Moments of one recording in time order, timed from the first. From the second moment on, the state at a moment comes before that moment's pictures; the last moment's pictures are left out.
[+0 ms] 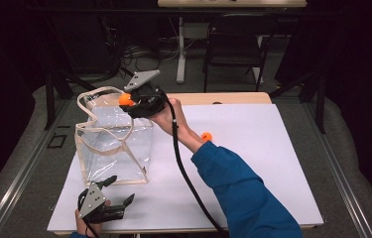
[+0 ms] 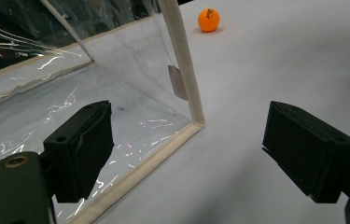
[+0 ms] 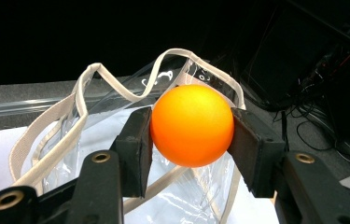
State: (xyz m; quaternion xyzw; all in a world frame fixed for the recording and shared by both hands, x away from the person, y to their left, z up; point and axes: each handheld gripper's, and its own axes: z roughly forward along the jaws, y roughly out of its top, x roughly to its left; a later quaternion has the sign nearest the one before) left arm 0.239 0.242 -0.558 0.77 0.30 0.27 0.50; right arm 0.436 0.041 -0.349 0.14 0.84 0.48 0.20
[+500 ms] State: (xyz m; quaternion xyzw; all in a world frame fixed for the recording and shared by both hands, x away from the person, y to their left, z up) left arm 0.239 0.243 -0.557 0.77 0.29 0.27 0.50; right arm 0.440 0.057 -0.349 0.14 0.86 0.46 0.18
